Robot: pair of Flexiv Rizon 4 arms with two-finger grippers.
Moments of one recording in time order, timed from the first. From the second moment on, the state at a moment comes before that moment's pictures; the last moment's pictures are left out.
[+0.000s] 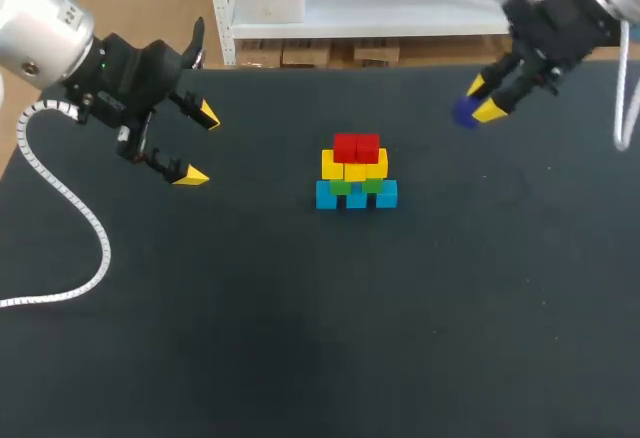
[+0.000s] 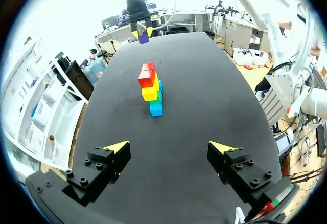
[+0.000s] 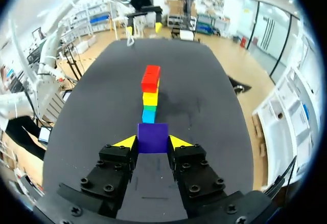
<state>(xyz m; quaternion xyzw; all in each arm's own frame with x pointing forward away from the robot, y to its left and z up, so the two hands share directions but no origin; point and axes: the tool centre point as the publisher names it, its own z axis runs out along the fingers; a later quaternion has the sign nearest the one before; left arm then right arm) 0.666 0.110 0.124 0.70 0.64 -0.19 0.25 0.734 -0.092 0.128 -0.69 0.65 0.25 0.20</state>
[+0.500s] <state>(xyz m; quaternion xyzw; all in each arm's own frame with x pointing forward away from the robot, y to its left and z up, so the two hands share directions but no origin) 0.666 0.110 0.124 0.70 0.64 -0.19 0.25 0.742 -0.052 0.142 -0.66 0.73 0.13 0.10</state>
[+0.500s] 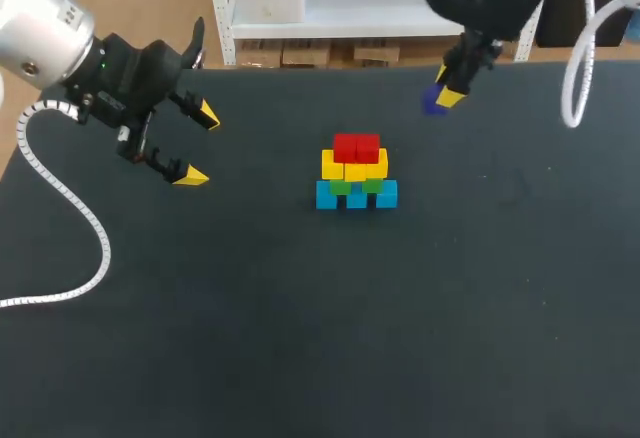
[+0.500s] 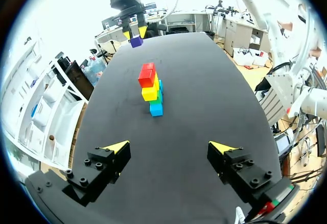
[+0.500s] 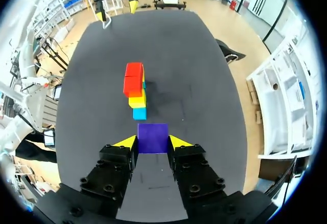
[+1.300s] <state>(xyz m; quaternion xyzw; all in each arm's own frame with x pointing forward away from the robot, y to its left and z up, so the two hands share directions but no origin) 0.666 0.110 0.124 0.70 0.64 -0.19 0.25 0.735 0.019 0.147 -0.66 0.73 0.07 0.16</state>
